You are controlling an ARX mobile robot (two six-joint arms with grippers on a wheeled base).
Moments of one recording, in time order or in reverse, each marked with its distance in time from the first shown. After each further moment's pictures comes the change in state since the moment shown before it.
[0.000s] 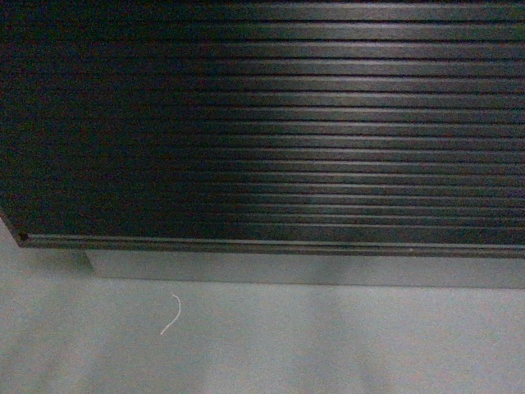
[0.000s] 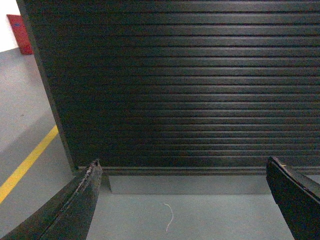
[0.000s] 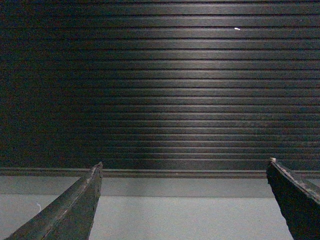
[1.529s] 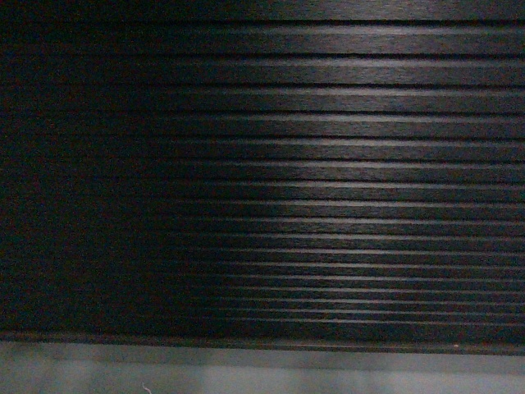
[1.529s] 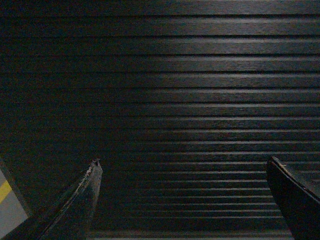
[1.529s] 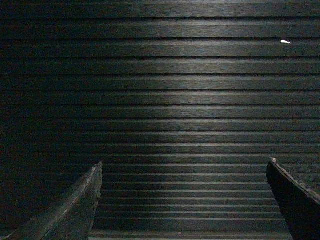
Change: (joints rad) left arm 0.000 0.000 0.000 -0.001 0.000 0.000; right arm 0.000 0.000 0.000 -0.002 0.000 0.000
